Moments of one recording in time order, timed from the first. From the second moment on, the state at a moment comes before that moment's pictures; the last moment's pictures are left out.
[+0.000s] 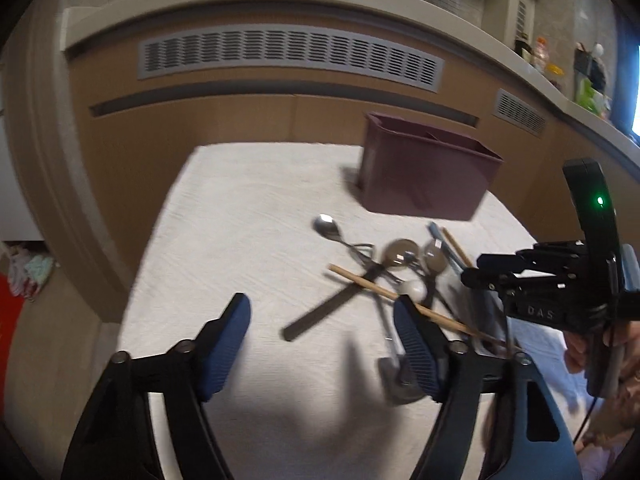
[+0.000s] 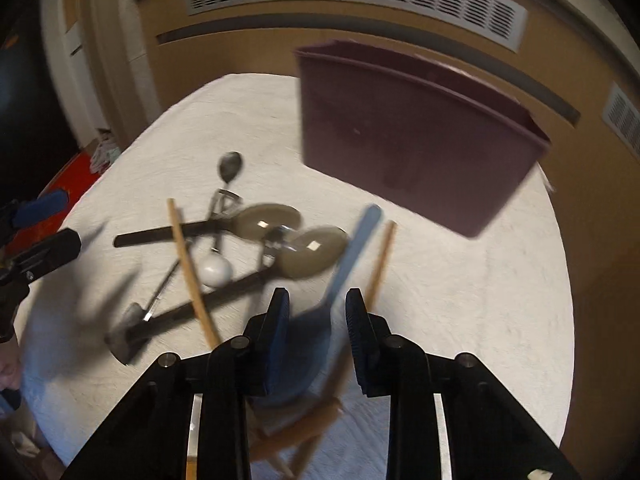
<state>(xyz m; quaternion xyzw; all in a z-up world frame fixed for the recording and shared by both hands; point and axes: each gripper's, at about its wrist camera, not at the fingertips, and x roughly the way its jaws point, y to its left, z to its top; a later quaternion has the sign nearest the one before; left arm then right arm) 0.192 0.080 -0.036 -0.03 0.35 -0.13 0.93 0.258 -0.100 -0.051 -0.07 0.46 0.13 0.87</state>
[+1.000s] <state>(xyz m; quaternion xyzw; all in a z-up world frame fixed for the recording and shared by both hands) 0.217 0.037 -0.057 -0.05 0.51 -0.25 0.82 0.268 -0.117 -0.054 0.02 0.47 0.16 0.87</state>
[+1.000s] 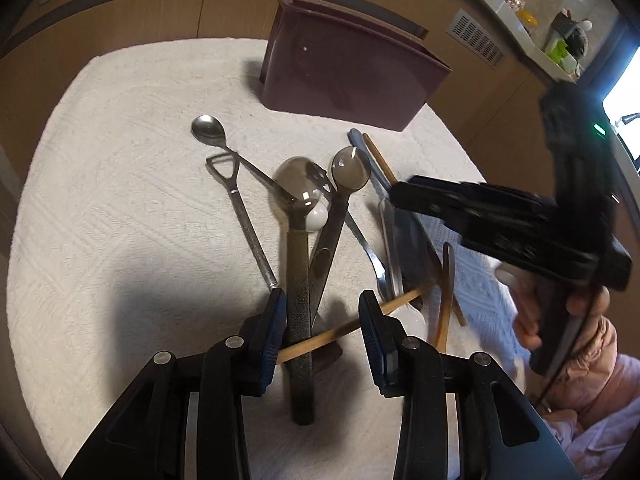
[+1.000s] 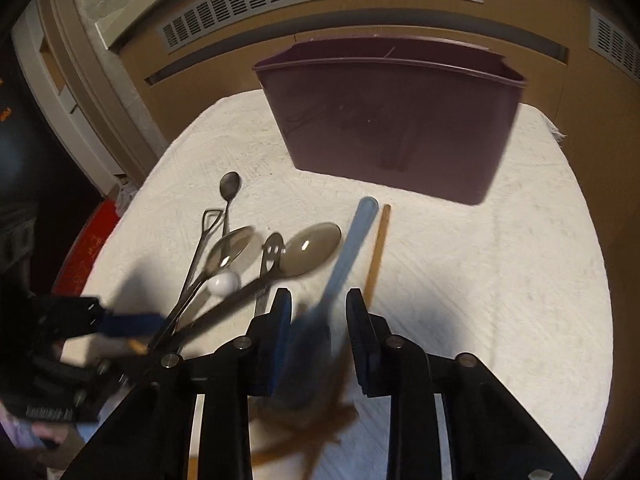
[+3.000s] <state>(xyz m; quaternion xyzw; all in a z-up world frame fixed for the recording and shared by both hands) 0.201 0.043 0.019 -0.11 0.32 -0.14 0.93 0.234 -0.154 0.006 -0.01 0.36 0.13 0.92</state>
